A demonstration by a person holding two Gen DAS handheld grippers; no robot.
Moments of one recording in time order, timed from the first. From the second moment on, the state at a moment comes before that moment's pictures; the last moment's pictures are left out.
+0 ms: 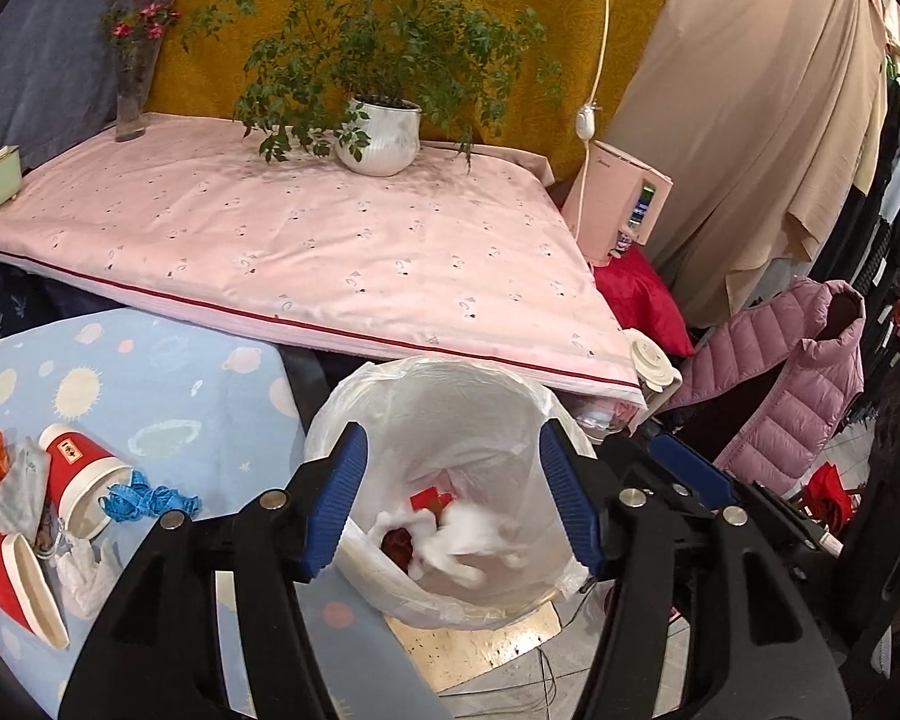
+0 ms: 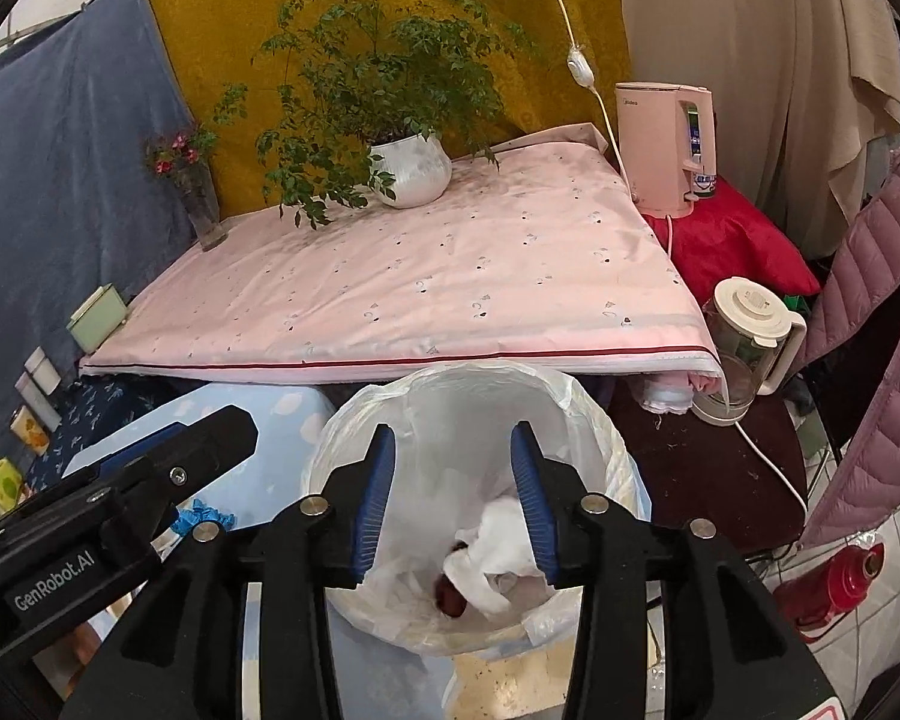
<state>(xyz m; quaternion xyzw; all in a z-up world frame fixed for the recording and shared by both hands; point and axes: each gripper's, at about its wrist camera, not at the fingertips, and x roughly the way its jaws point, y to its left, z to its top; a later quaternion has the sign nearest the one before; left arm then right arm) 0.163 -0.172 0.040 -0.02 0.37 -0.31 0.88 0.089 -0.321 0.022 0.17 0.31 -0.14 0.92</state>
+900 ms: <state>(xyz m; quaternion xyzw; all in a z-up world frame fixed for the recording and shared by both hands) 0.142 -0.063 0.048 -0.03 0.33 -0.21 0.92 0.086 -0.242 0.044 0.11 0.31 -0.10 0.94</state>
